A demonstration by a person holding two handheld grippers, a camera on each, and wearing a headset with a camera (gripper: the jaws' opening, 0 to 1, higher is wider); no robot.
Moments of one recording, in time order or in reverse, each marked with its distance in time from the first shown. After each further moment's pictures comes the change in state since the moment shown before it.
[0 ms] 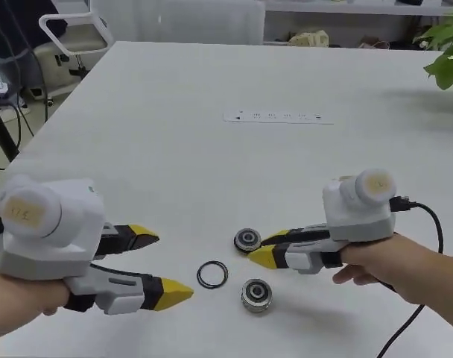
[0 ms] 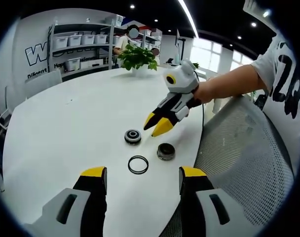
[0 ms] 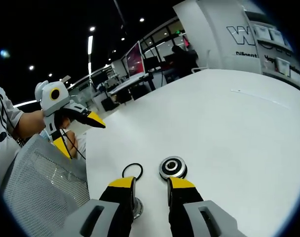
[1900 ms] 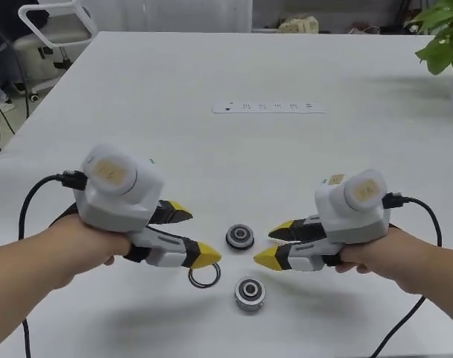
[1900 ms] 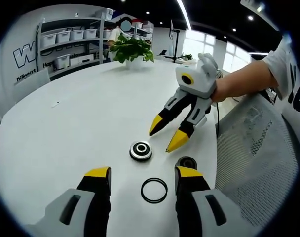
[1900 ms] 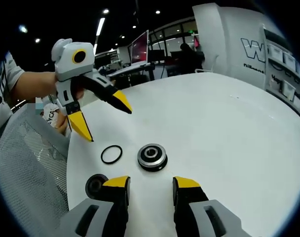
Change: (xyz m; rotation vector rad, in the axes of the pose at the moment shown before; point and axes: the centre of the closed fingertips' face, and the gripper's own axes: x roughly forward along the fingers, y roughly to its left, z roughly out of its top) left arm 0.077 0.028 0.018 0.051 0.066 -0.064; right arm 0.003 -0.031 -0.019 -0.182 0.080 -0.076
